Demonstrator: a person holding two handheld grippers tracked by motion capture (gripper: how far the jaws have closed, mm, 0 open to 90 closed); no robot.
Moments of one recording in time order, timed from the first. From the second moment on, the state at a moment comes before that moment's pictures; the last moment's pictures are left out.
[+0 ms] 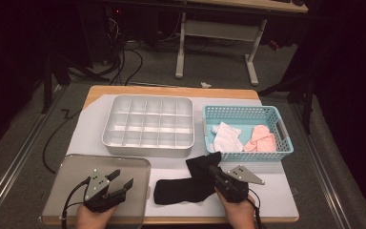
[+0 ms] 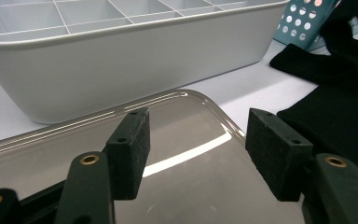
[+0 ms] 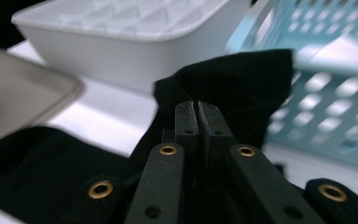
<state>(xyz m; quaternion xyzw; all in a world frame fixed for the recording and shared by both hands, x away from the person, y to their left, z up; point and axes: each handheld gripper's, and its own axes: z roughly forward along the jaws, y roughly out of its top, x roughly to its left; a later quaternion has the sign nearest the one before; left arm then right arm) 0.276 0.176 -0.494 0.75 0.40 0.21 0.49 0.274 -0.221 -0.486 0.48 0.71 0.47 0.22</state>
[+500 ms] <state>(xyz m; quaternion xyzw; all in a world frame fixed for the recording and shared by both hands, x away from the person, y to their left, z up) 0.275 0.175 -0.494 0.75 0.40 0.21 0.49 0.264 -0.149 -0.502 0.41 0.77 0.47 0.14</state>
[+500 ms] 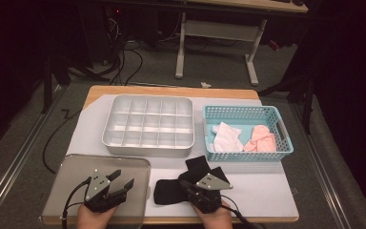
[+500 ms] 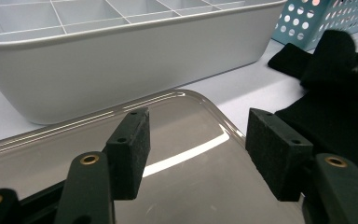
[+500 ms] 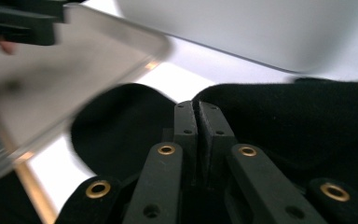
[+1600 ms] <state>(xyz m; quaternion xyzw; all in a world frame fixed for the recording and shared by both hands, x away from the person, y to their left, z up) 0.265 0.112 -0.478 0.79 0.35 0.16 0.48 0.263 -0.140 -0.499 0.37 0.80 0.46 0.11</state>
